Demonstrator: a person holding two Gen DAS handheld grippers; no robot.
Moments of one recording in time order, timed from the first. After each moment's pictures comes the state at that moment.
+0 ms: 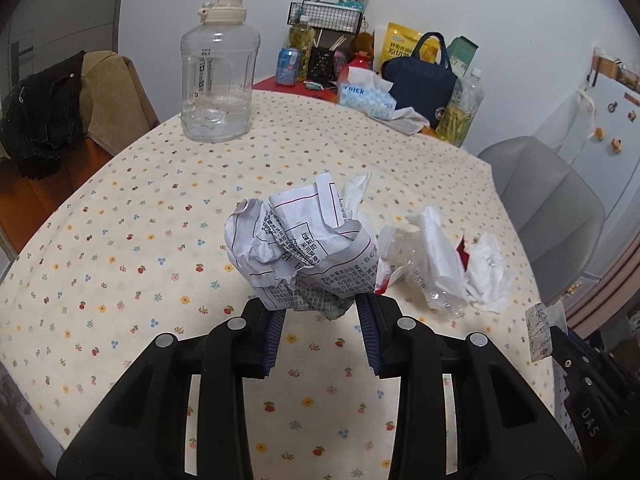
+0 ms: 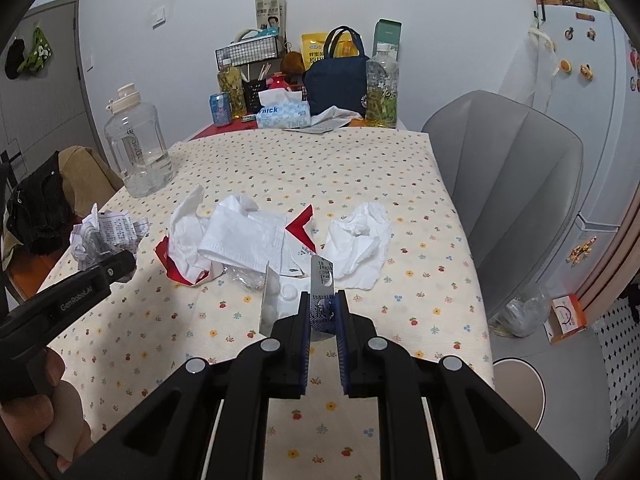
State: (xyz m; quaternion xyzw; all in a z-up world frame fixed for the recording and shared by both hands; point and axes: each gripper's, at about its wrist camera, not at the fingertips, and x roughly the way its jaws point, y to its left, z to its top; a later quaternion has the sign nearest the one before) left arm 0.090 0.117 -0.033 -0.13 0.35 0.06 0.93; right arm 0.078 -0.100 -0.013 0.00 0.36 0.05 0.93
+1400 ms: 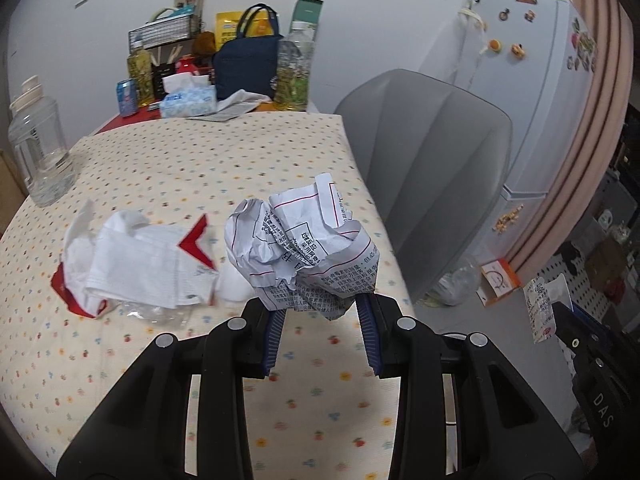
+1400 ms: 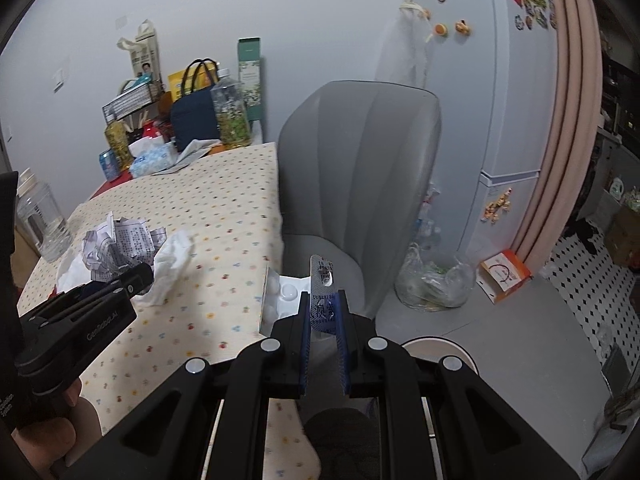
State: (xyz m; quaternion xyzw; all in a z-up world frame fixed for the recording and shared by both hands) left arm 0.125 -0.112 -0.024 -0.02 0.36 -0.10 0.93; right arm 0.051 -0.290 -0.002 0.07 0.34 -0.11 0.93
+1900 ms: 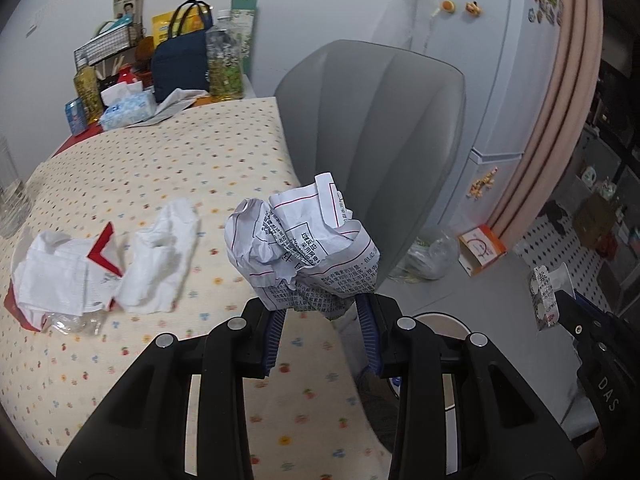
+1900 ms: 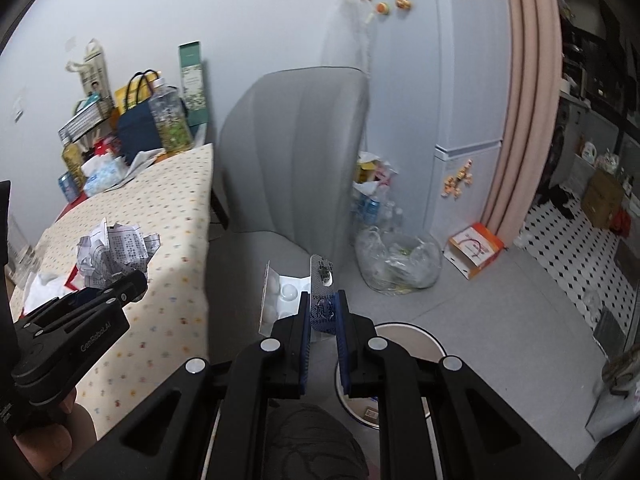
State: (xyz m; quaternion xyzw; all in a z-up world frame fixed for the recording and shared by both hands) left arm 0.126 -0.197 -0.038 0.03 0.38 -0.16 0.91; right arm 0.038 -0.370 -0.023 0.11 0.35 -0.17 0.92
